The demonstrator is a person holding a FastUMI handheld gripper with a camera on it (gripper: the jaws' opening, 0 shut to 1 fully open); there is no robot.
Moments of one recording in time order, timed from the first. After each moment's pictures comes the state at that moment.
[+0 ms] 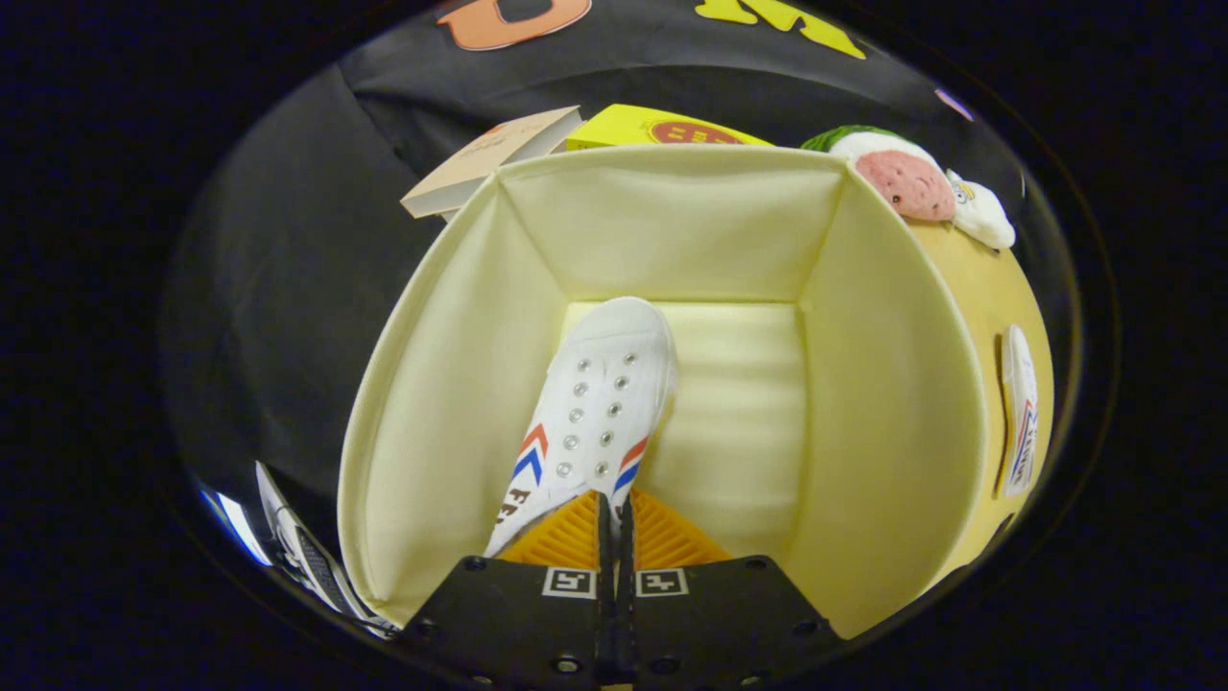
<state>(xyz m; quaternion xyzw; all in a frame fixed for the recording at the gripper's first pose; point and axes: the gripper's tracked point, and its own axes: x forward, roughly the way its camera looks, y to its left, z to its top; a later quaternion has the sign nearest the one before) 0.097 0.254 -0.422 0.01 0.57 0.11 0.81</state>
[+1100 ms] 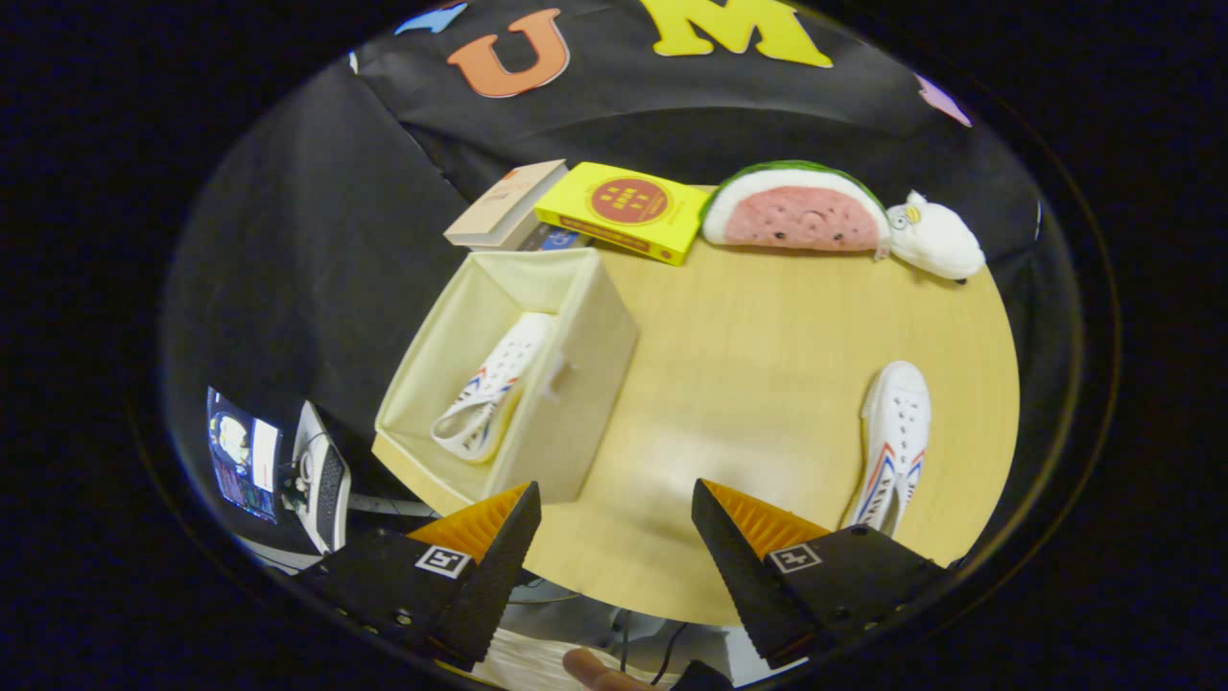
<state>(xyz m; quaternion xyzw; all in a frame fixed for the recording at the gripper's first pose) 0.059 -0.016 -0.306 0.01 0.55 0.19 0.82</state>
